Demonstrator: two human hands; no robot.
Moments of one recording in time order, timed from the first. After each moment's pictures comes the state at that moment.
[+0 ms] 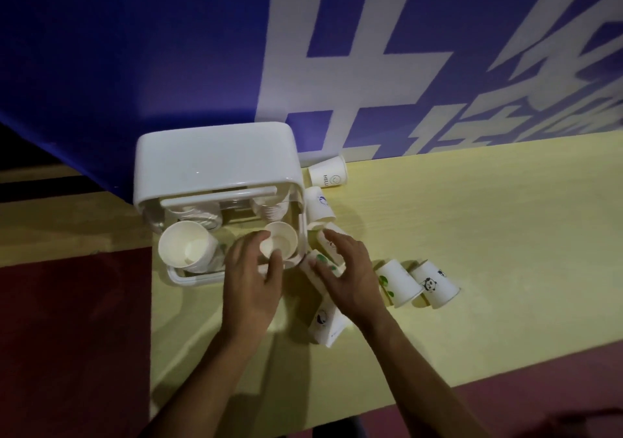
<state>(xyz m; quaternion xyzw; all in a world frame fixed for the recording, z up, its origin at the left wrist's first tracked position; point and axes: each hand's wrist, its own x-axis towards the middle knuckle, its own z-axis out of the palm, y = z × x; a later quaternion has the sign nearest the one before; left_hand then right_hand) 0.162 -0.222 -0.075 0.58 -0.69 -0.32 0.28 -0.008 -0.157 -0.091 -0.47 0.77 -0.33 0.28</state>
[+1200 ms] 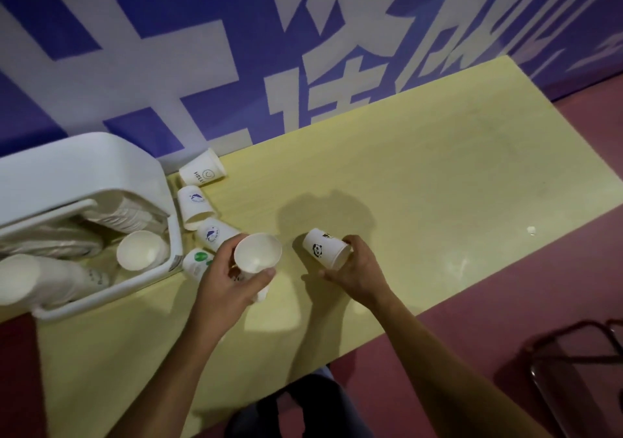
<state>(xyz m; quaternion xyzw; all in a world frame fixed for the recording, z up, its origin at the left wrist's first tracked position) 0.015 -0.127 -0.068 0.47 -0.60 -0.62 0.18 -0.213 0.008 -0.148 -0.31 0.84 -0.28 0.34</state>
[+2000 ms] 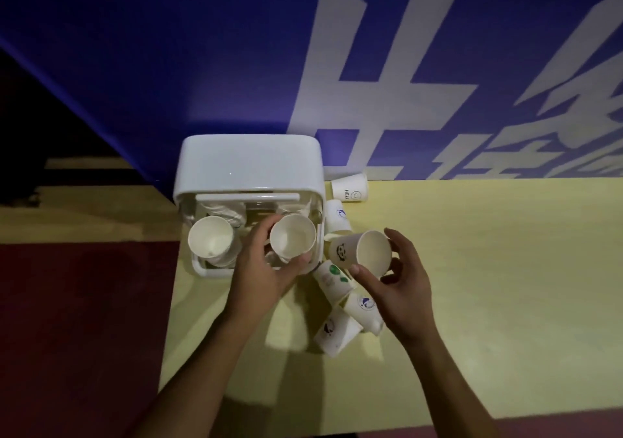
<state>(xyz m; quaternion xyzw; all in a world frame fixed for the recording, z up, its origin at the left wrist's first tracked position) 0.171 -0.239 -0.057 0.51 -0.62 -0.48 0.35 -0.039 -0.141 -0.023 -0.38 0.75 -0.45 0.30</state>
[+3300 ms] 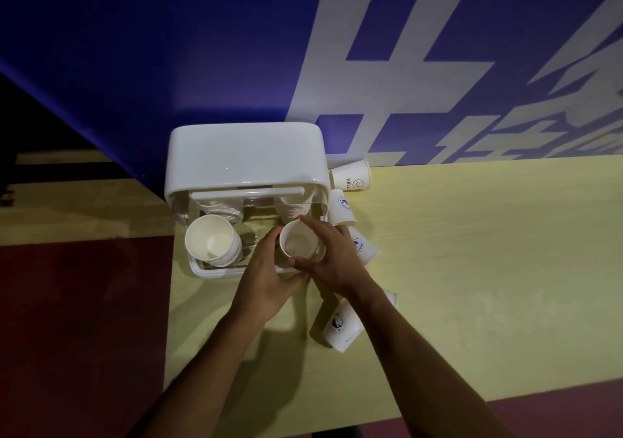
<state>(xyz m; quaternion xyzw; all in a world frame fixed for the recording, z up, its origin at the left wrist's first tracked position) 0.184 -0.244 -0.107 0.54 -0.66 -0.48 0.19 0.013 -0.220 -0.103 -0.55 0.72 -0.24 0.34</state>
